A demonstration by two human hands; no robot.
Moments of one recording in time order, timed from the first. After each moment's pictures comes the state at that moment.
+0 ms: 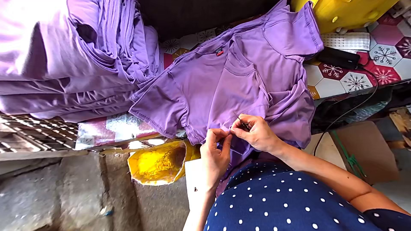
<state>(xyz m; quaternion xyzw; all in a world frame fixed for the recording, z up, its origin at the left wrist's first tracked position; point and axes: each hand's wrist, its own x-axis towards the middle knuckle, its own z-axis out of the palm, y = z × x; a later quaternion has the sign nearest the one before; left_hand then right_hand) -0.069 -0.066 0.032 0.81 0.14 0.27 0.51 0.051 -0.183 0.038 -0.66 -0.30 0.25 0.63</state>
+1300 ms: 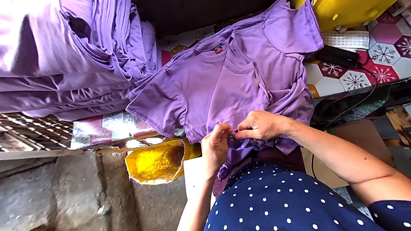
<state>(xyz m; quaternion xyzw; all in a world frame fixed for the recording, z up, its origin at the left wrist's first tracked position) -0.055 -0.053 0.016 0.82 0.06 0.31 0.47 0.111 -0.192 0.052 -0.66 -0.61 0.32 0.30</state>
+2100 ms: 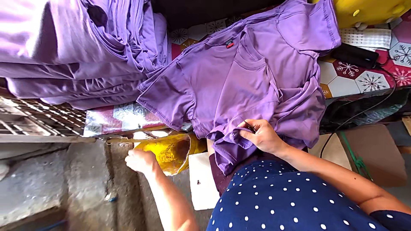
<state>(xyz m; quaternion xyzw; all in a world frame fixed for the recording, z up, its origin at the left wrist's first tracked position) -0.184 0.146 -0.035 0.70 0.71 0.02 0.07 0.036 -0.182 0.013 -0.68 -0.31 0.26 0.61</state>
